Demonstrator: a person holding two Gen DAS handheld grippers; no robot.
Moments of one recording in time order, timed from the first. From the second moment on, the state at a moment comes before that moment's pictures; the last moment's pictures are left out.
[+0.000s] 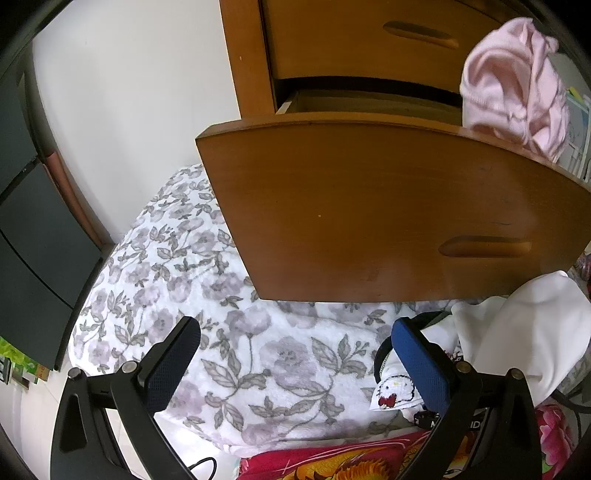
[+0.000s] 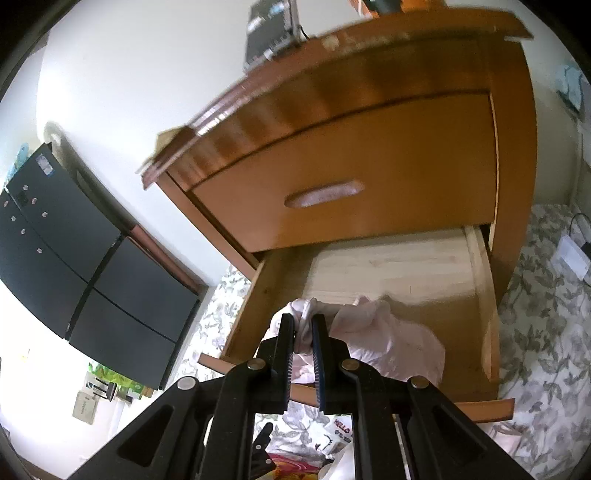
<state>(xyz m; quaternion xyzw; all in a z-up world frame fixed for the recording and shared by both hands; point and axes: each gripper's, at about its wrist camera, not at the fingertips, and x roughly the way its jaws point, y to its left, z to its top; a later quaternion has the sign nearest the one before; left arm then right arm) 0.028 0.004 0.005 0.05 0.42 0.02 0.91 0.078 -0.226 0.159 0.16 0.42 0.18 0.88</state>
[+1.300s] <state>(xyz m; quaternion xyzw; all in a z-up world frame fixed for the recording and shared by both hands) 0.005 -0.006 0.021 0.08 0.36 0.03 0.93 -0.037 -0.242 0.280 0.14 0.28 0.18 0.93</state>
